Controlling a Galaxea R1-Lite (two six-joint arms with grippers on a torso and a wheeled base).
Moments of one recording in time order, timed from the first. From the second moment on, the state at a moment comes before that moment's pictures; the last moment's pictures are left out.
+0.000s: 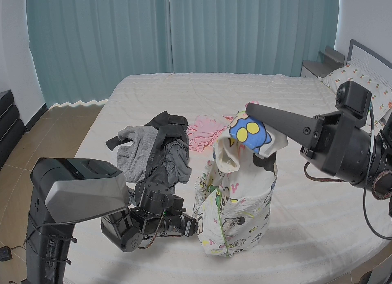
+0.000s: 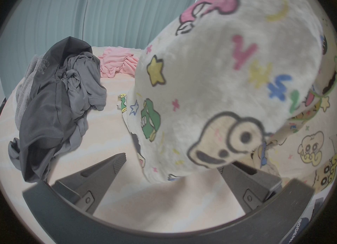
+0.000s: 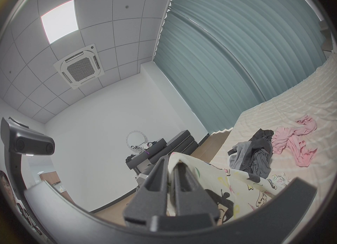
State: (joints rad) left arm -0.56 2.43 -0.78 -1.06 -0.23 -0.13; right arm 0.81 1.44 -0.68 -0.96 0.27 0.57
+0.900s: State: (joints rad) left arm -0.50 2.42 -0.65 -1.24 -0.22 -0.30; right arm 0.59 1.46 -0.63 -0.96 0.28 0.57
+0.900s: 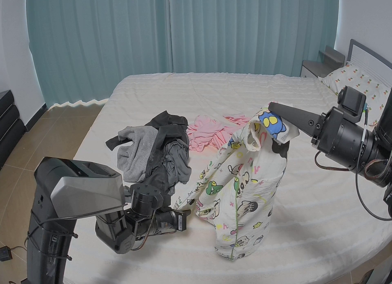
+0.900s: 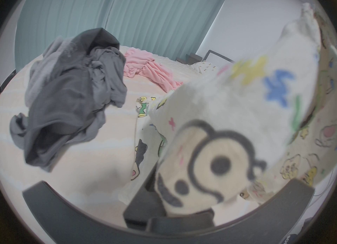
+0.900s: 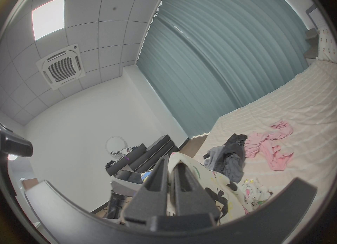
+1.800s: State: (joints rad) left arm -0.44 1.80 -0.51 -1.13 0.00 -0.35; right arm 0.31 1.53 -0.79 -0.96 0.22 0.57
